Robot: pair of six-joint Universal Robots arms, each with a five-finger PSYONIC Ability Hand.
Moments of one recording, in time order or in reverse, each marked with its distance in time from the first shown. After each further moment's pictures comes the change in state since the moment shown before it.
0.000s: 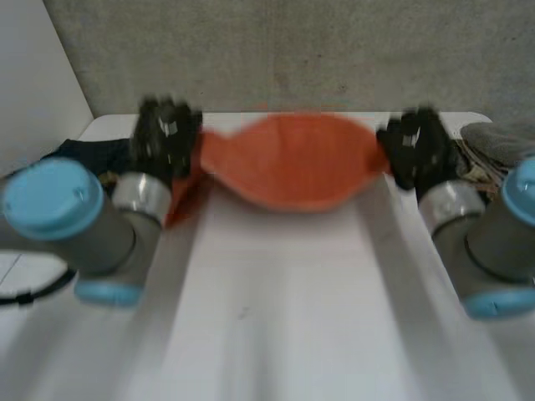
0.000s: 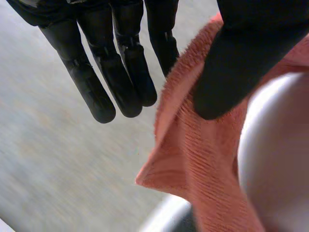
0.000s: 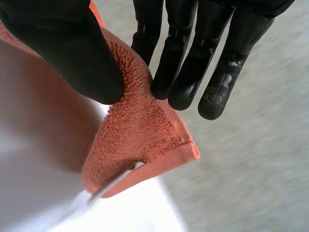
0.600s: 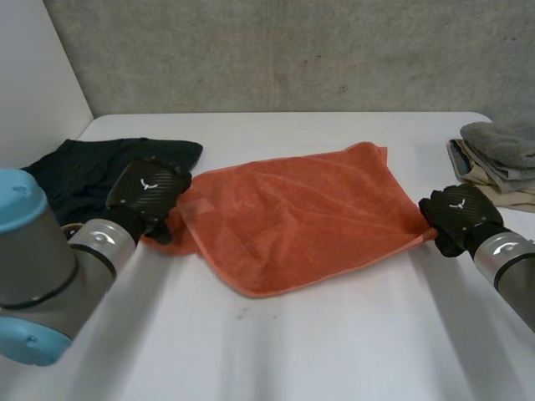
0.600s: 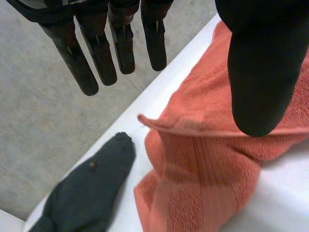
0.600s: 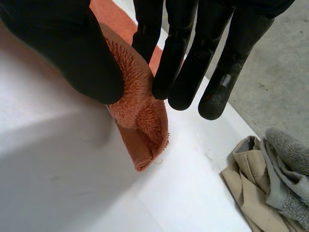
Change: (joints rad) left arm 0.149 0.170 -0.168 -0.346 0.203 -0.024; right arm -0.277 -0.018 0.137 0.256 -0.193 0.066; left_hand -0.561 -0.575 -0.577 -0.589 -0.601; right_hand 0.000 0.000 0.000 0.000 0.000
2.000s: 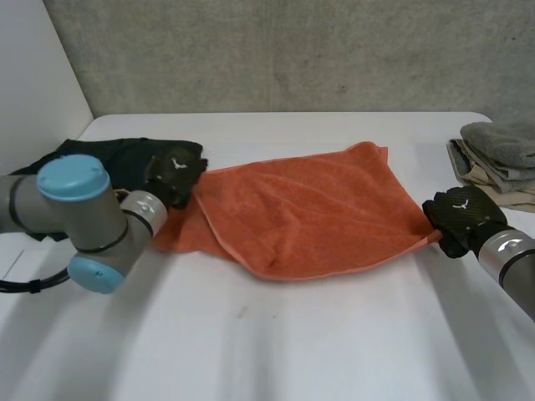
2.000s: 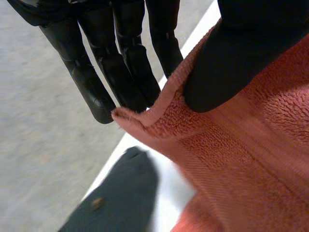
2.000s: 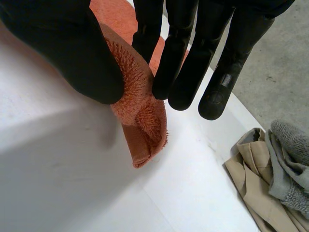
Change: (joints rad) left arm -0.003 -0.447 0.429 0.120 0.061 0.143; right arm -0.012 0.015 -0.038 0.068 0.000 -0.025; left_hand 0.715 0.771 0.757 0.781 0.742; right_hand 0.000 0.000 0.000 0.000 0.000
